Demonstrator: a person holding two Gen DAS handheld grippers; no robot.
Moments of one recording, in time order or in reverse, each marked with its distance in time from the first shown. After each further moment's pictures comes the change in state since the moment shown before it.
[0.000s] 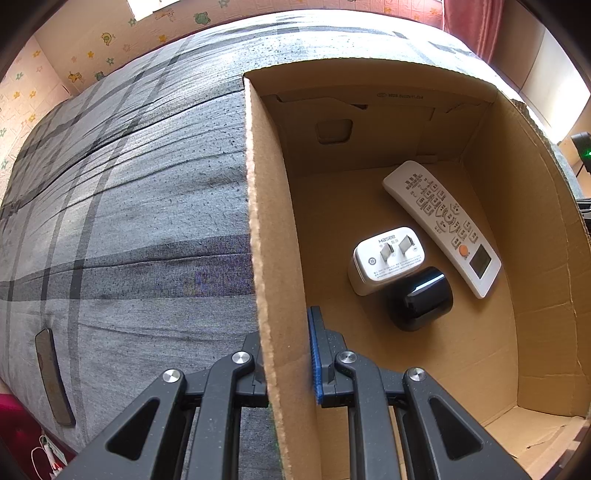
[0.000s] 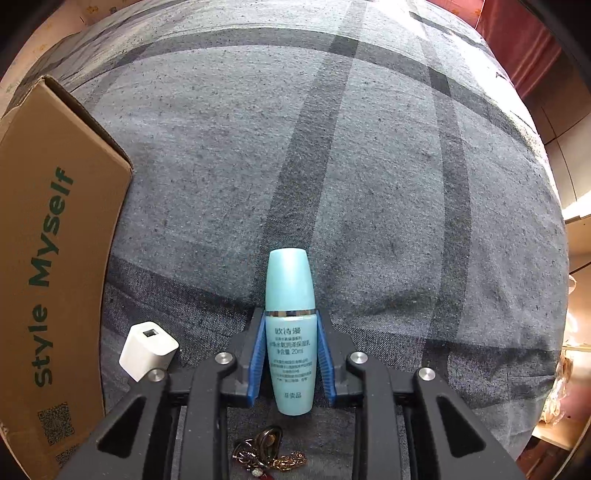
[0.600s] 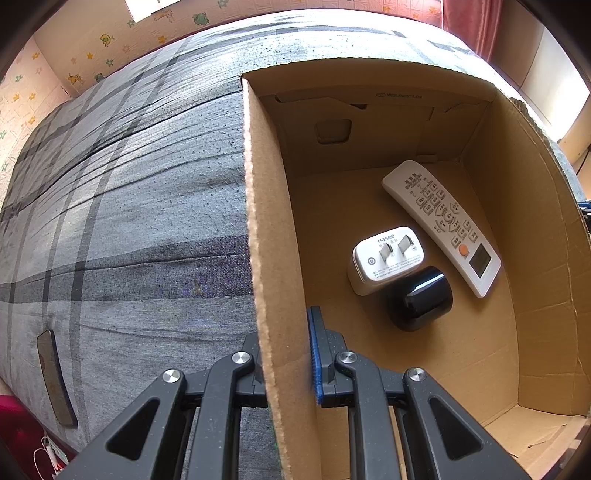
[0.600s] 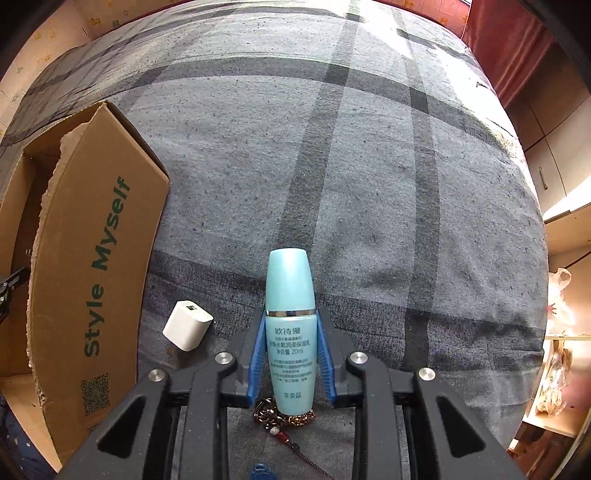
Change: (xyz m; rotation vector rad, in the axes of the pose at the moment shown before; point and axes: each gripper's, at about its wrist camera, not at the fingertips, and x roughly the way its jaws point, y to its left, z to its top) left arm 0.000 -0.002 0.002 0.007 0.002 0.006; right arm -0.066 0.010 -0.024 0.031 -0.045 0.016
